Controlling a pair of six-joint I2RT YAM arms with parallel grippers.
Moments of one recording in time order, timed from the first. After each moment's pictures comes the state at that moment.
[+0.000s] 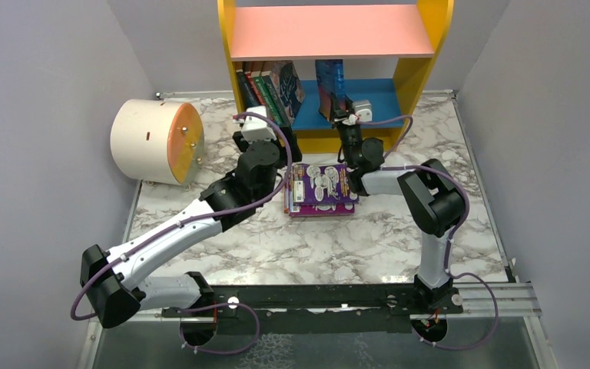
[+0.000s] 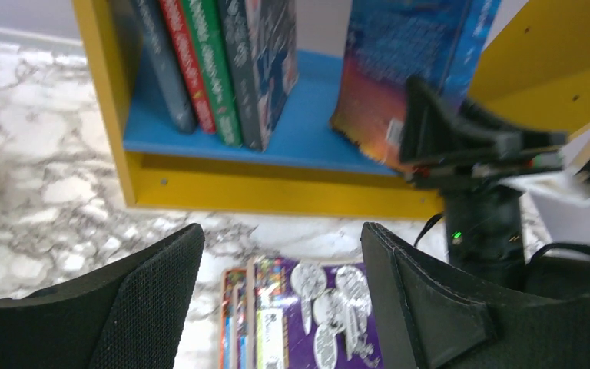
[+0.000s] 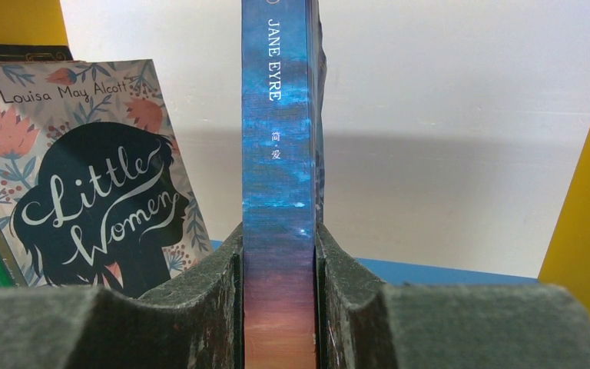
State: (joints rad) left arm -0.89 1.16 1.05 -0.10 -0.76 -0.46; right arm 0.54 1.97 1.04 1.50 0.25 -0.21
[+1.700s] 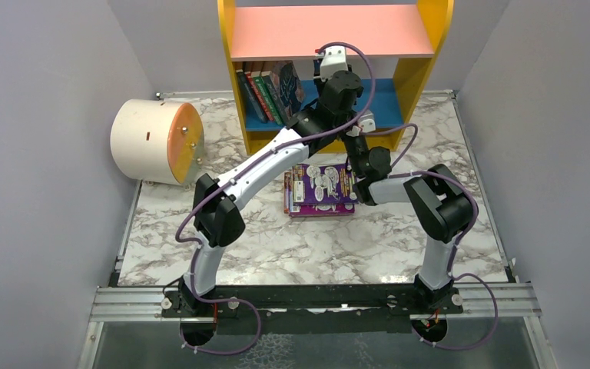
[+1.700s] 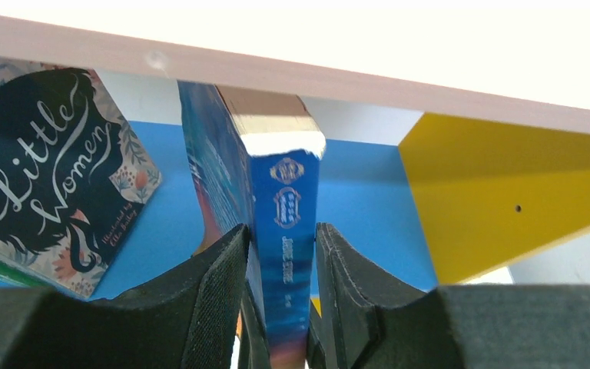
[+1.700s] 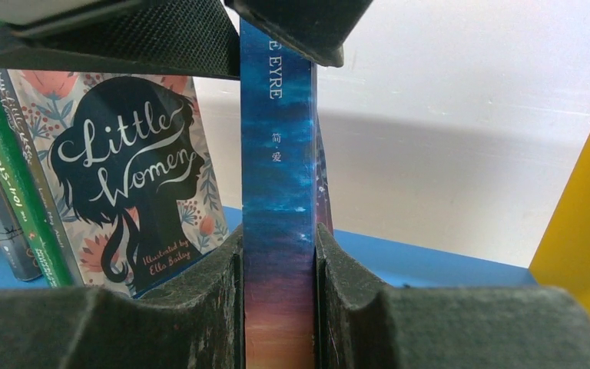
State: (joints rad) left arm -0.85 2.04 2.11 -0.24 -0.73 -0.41; right arm 0.53 1.89 0.89 1.52 0.16 -0.23
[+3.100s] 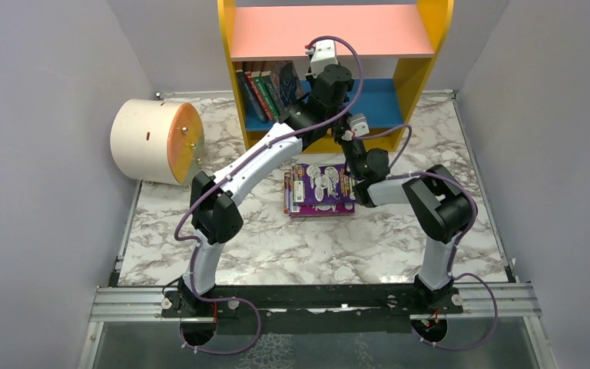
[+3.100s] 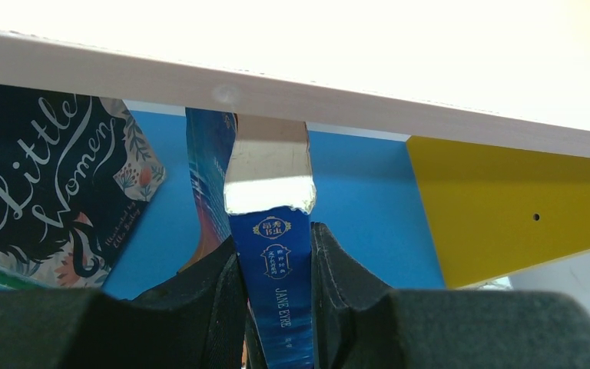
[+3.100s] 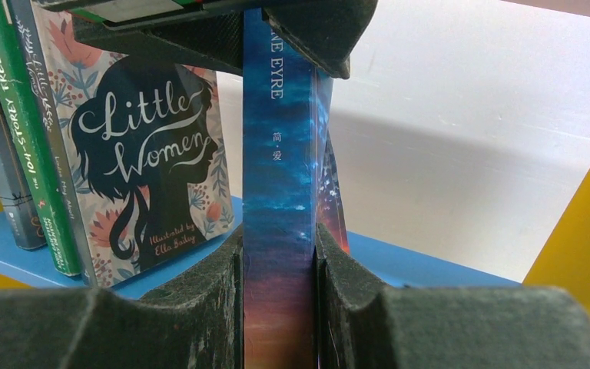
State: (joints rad) left arm -0.78 2.06 2.14 -0.31 -0.64 -0.47; right arm 0.54 1.89 0.87 1.52 0.12 -0.31
